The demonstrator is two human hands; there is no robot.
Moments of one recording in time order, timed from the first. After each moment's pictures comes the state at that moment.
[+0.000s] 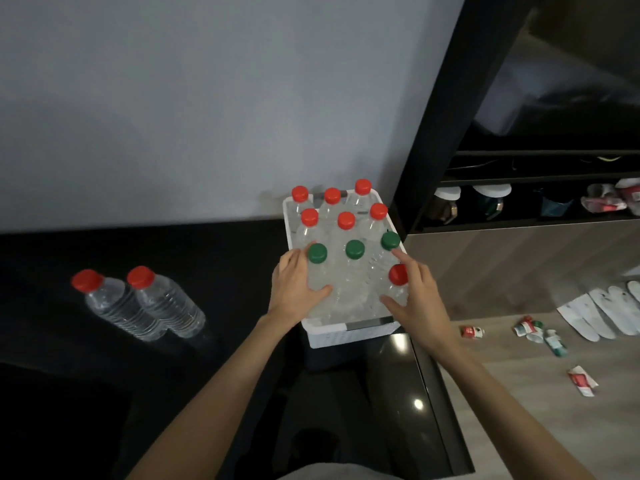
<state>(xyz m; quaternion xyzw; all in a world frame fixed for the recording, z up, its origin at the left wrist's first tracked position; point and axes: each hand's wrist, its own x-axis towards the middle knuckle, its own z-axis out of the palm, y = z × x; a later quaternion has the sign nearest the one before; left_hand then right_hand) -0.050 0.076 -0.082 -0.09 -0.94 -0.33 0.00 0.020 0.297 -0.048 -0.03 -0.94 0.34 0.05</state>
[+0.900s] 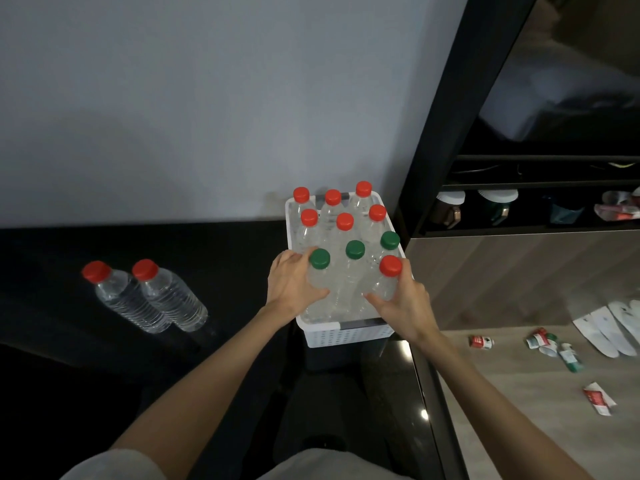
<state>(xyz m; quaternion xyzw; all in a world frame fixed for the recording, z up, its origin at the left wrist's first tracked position) -0.051 0.081 -0.072 -0.10 -0.96 -0.26 0.06 0.012 0.286 -0.040 -0.04 -0.92 0.40 0.01</state>
